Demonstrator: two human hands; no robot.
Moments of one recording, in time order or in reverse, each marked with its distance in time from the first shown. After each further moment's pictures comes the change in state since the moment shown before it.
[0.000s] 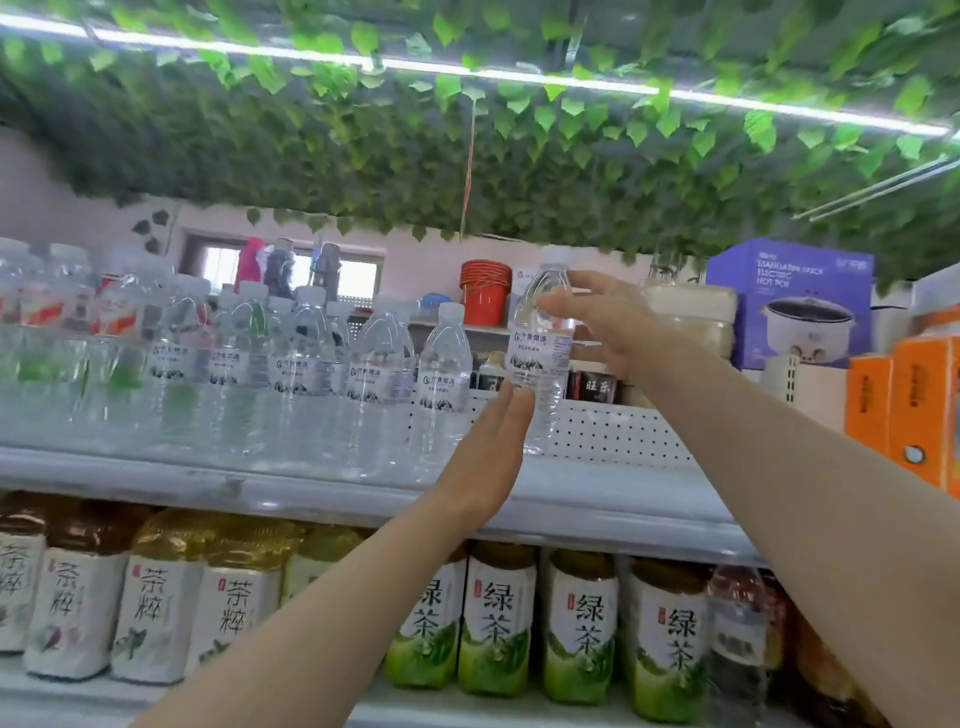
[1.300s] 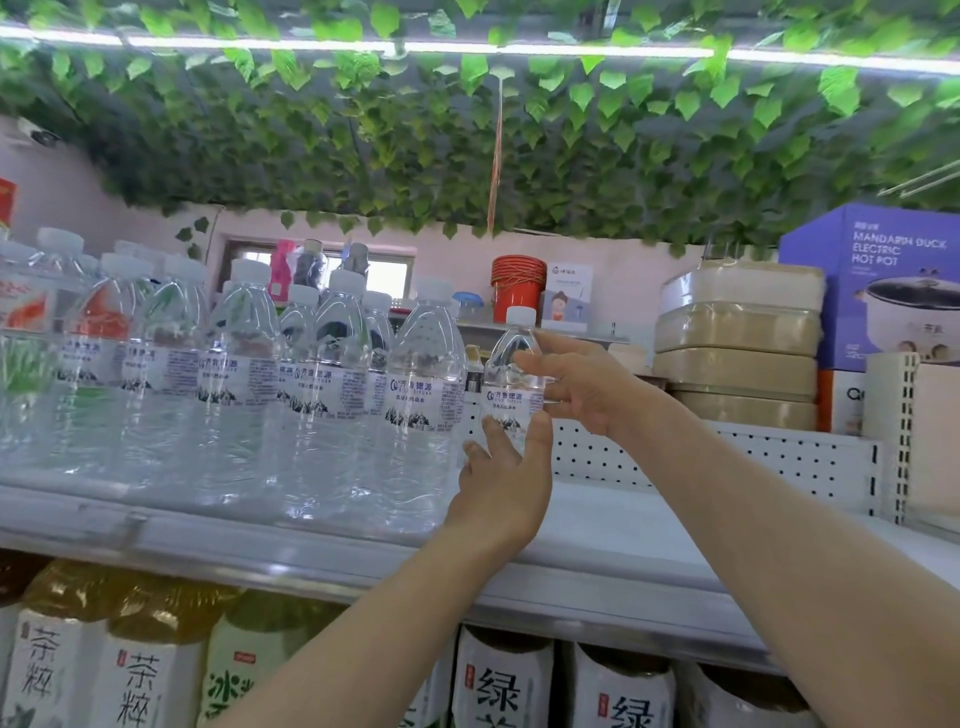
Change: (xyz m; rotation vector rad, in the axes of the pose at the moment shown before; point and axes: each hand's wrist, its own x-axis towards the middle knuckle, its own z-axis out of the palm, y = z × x) left_hand 0.113 -0.067 0.037 0.313 0.144 -0.304; right_hand 0.120 0.143 0.012 0.095 -0.277 0.106
